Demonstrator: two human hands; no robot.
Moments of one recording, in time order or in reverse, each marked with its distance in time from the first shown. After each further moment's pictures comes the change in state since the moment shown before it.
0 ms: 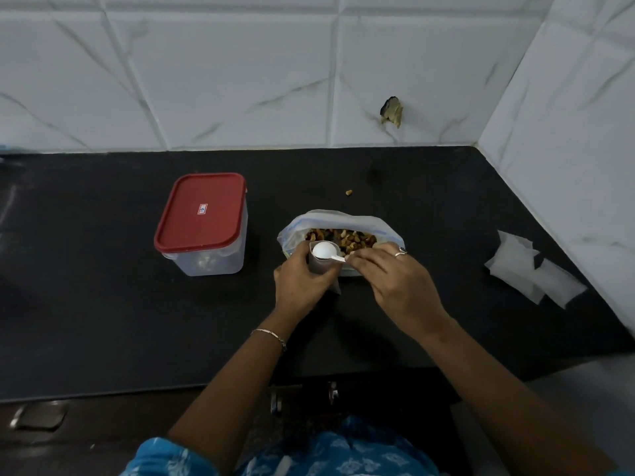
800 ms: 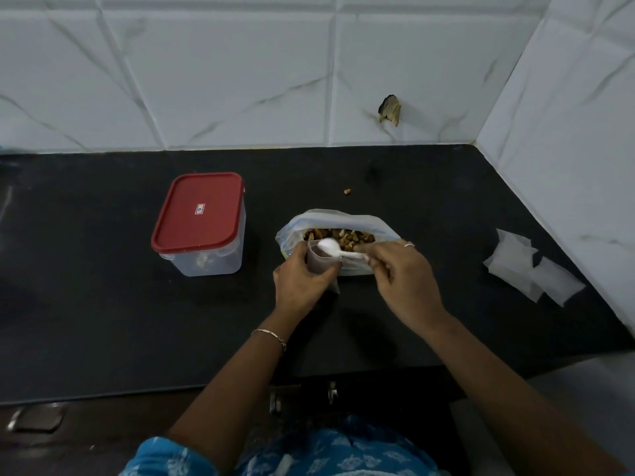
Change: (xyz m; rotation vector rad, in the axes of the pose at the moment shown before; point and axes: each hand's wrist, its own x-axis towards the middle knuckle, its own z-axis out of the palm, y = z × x) left_hand 0.000 -0.002 0.003 -0.056 -0.018 -0.015; right_hand 0.005 -0.003 -0.006 0.311 0.072 0.404
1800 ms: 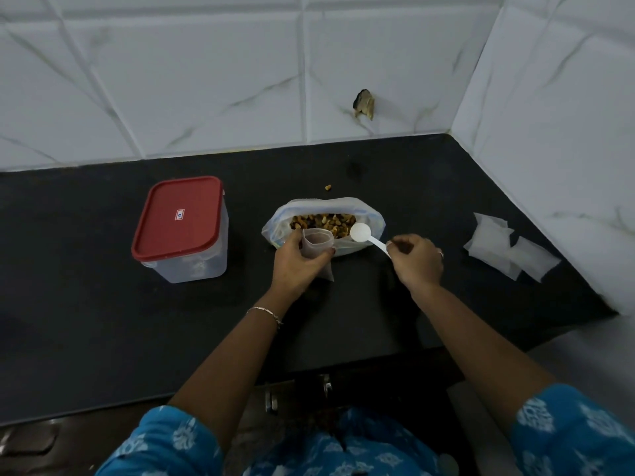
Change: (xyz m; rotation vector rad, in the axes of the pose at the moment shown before) left_hand 0.017 0.016 0.011 -0.105 -0.073 0.039; right_hand 0.001 0.074 0.014 0.010 0.020 0.868
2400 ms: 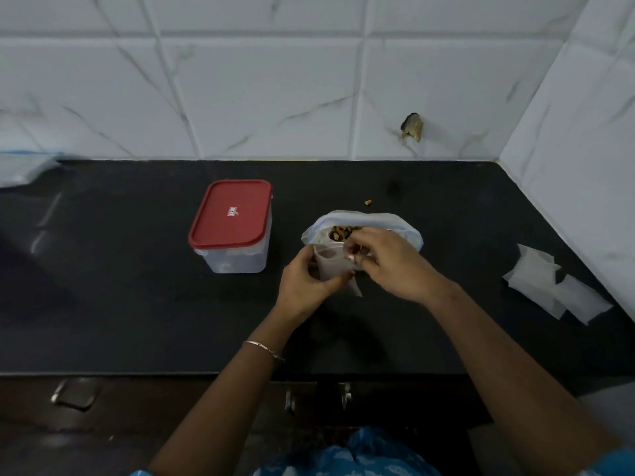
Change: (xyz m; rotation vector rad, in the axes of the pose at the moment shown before) left_hand -0.048 0.015 -0.048 -0.146 0.042 -0.004; right_hand -0.051 -0.105 -0.016 -0.140 -0.511 -0.910
